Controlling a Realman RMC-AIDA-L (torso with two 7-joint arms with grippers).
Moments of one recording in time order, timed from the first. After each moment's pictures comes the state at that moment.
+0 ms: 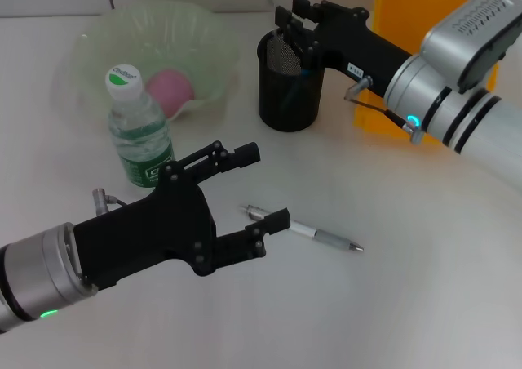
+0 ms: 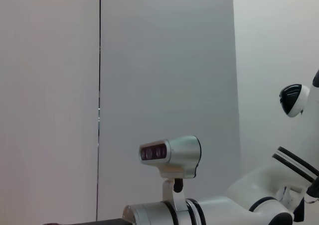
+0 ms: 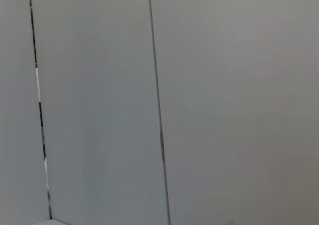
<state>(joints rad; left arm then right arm) -0.17 -2.07 1.56 0.66 1.01 1.56 -0.81 0.84 2.09 0.01 0.10 -1.91 -1.07 0.53</state>
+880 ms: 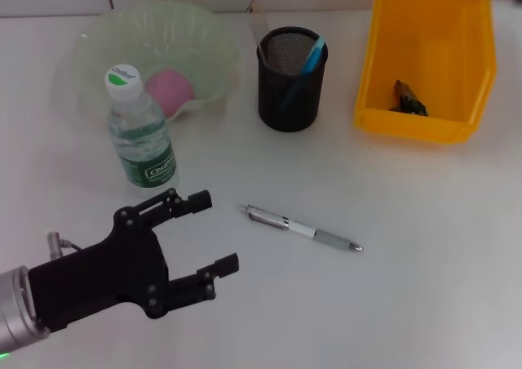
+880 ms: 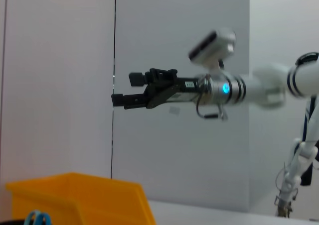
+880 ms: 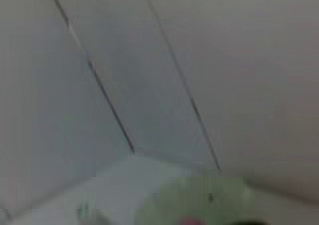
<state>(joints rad) -0.08 -2.02 1.50 0.66 1.12 1.57 -0.82 0.62 2.07 -0.44 -1.11 -2.00 -1.73 1.96</state>
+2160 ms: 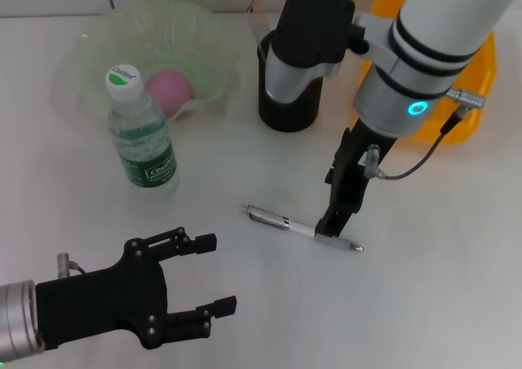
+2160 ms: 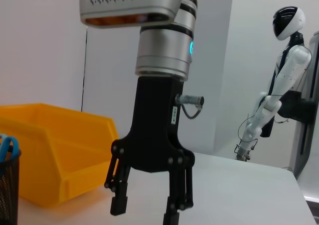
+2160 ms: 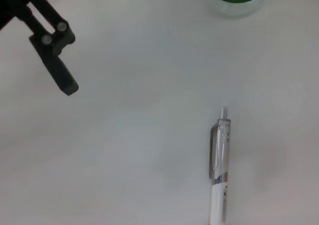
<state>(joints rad) -0.12 -2.03 1.38 0.67 1.39 1.58 -0.96 1.00 2.09 -1.60 -1.02 -2.50 -1.62 2.43</state>
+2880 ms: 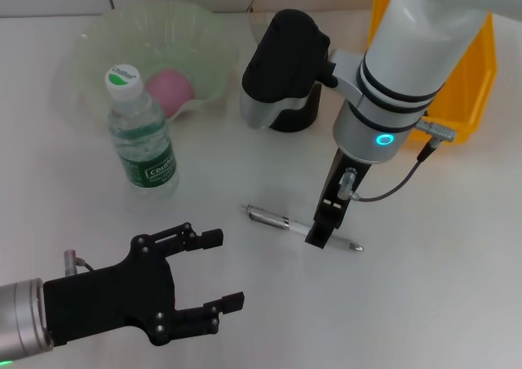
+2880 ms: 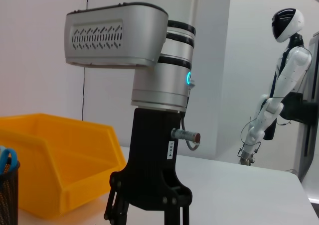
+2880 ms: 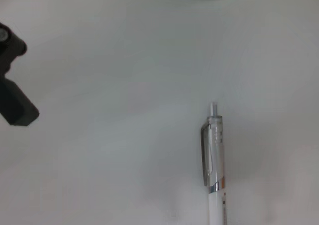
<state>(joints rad) -0.12 -2.05 1.37 0.67 1.39 1.58 -0.92 1.01 2.09 -1.79 -0.97 -2.47 -1.48 2.64</state>
